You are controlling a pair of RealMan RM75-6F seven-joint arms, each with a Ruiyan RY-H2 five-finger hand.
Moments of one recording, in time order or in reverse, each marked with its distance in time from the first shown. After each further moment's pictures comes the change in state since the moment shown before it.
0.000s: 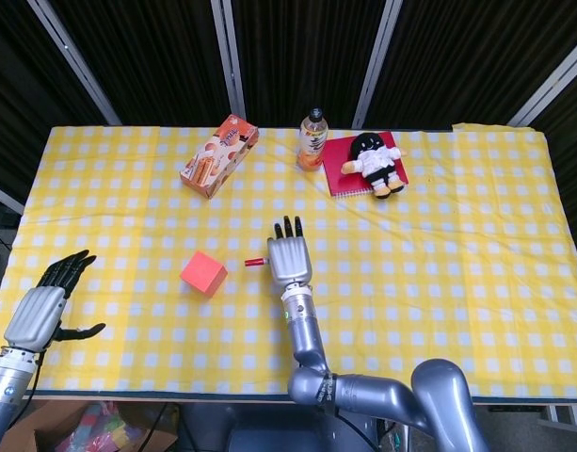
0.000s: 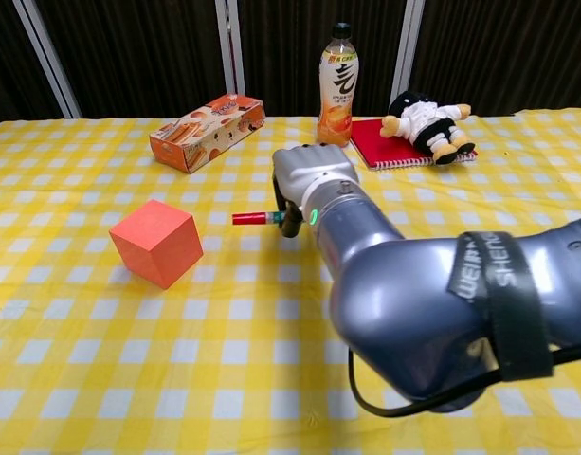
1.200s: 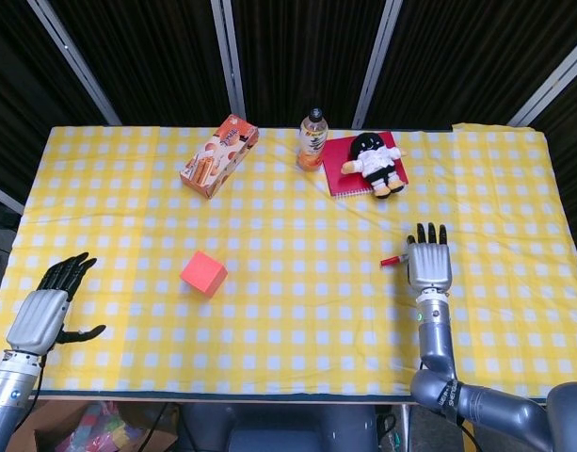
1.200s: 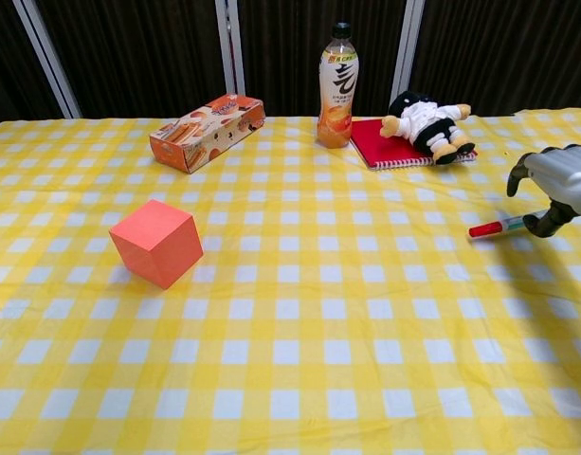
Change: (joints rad) left arm 0.015 -0.036 -0.003 -0.003 -0.017 0.024 0.106; right arm -0.404 0.479 -0.250 -0.233 -0.042 0.031 0.127
